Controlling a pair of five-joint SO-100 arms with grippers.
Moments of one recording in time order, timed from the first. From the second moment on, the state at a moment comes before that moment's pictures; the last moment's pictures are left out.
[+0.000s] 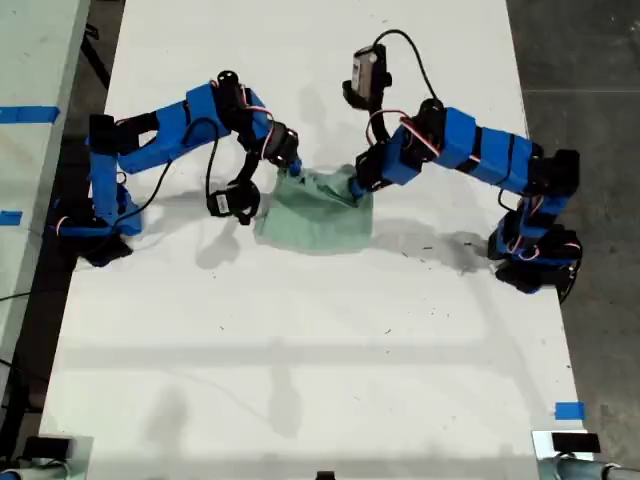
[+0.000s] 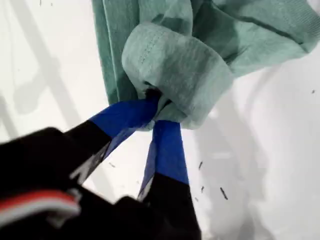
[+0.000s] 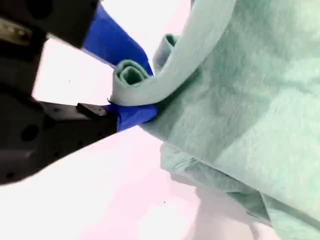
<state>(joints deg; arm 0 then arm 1) -10.7 65.7 44.2 83.4 37.1 15.9 85.6 63.3 91.1 -48.7</state>
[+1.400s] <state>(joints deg) -2.7 131.2 114.1 71.4 16.7 10.9 145.9 120.8 85.2 -17.4</state>
